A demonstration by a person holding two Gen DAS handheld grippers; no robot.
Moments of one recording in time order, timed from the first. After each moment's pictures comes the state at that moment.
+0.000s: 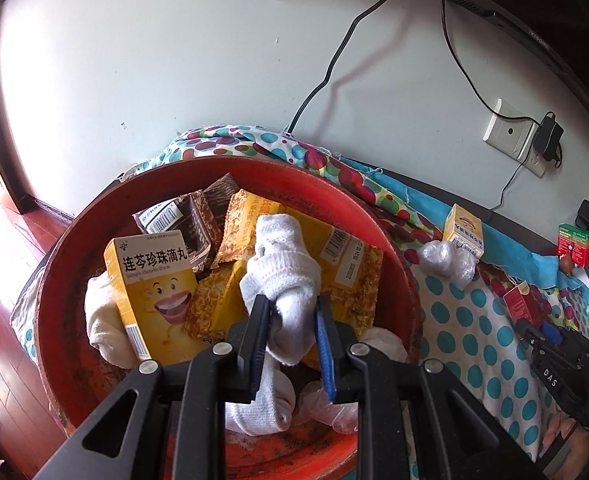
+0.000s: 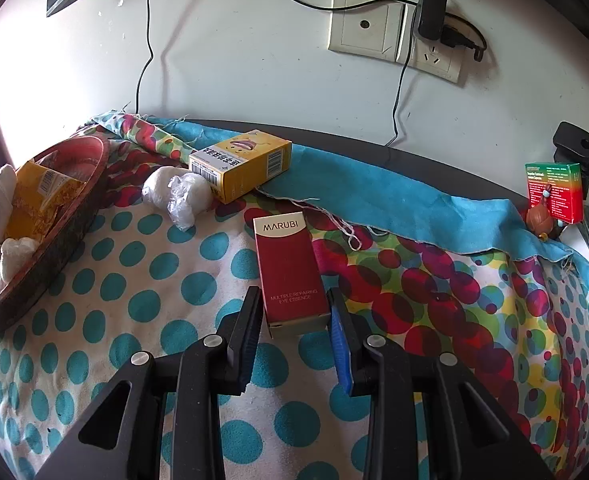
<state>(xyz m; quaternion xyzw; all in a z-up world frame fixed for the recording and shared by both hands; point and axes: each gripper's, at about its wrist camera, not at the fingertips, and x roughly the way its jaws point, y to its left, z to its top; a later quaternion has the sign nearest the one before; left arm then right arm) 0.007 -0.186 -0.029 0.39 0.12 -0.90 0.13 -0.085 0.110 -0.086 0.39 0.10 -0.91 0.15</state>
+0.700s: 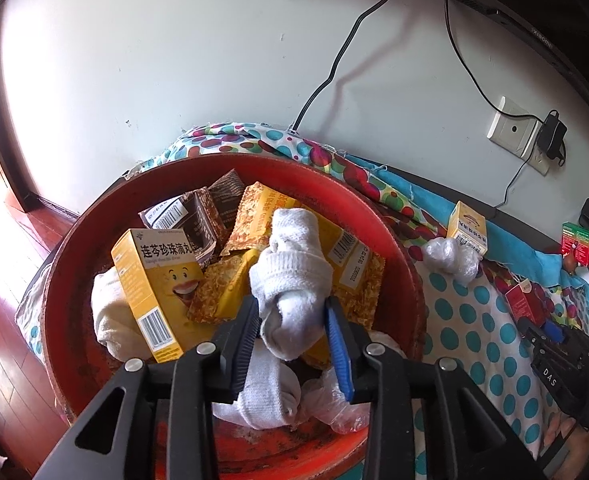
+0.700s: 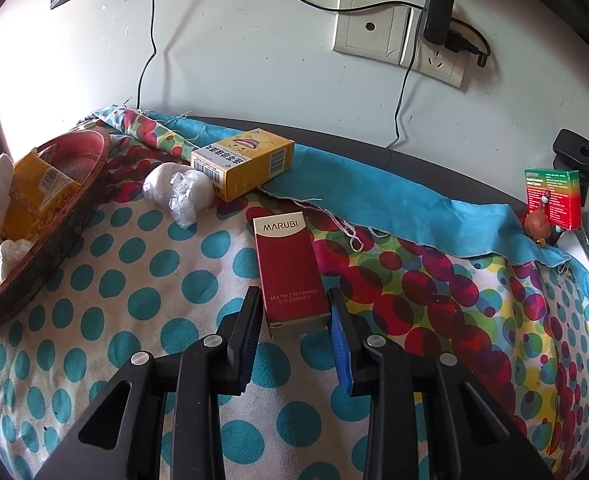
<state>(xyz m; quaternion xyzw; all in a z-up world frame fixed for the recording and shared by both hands) 0.010 -0.186 -0.026 0.39 0.12 -0.90 0.14 -0.084 0.107 -0.086 0.38 0.11 -0.90 0.15</state>
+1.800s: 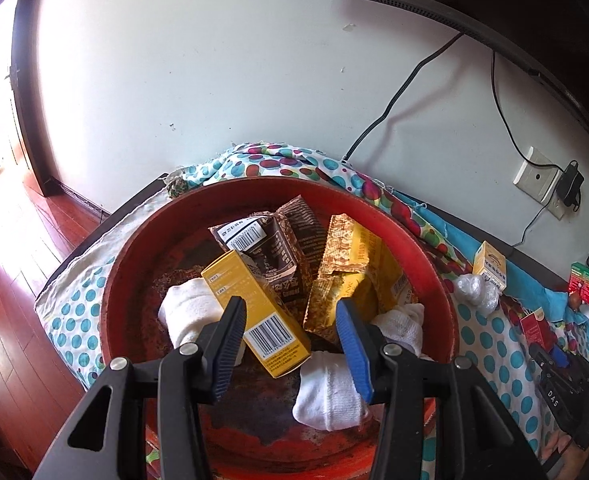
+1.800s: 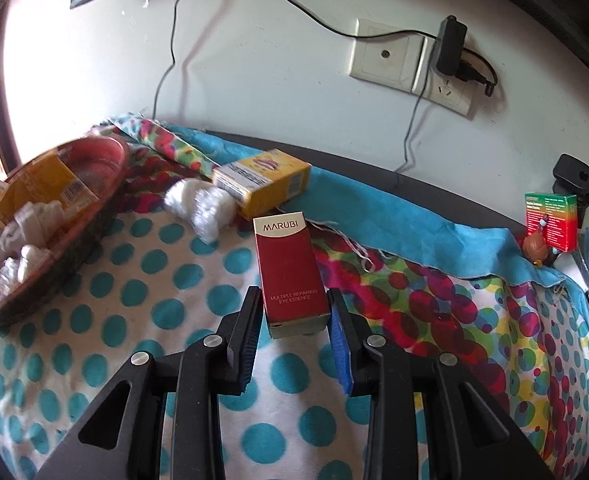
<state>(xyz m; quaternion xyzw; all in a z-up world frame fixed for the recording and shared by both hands) 0.041 -0.238 -0.006 0.36 0.16 -0.90 0.18 -0.072 0.091 -0.071 0.35 0.12 -0.91 0.16</state>
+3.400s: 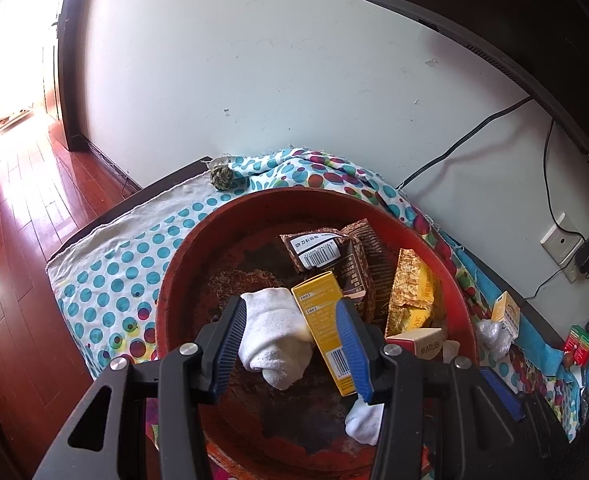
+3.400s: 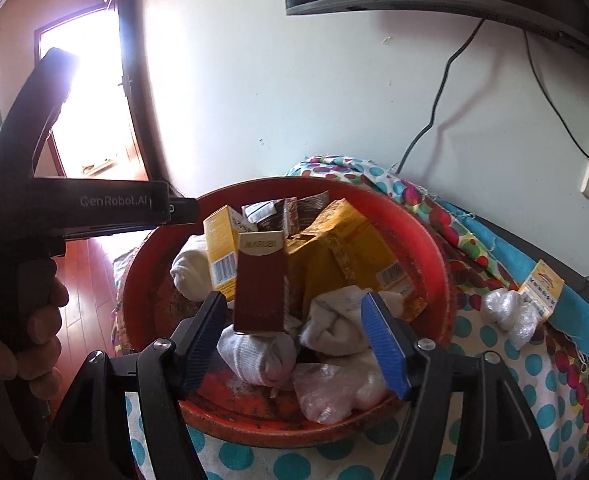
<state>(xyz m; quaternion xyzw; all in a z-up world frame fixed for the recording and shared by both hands) 0.066 -0.294 -0.006 0.34 0.24 -0.88 0.23 0.013 -0.093 -0.039 0.30 0.11 -0.86 0.41</state>
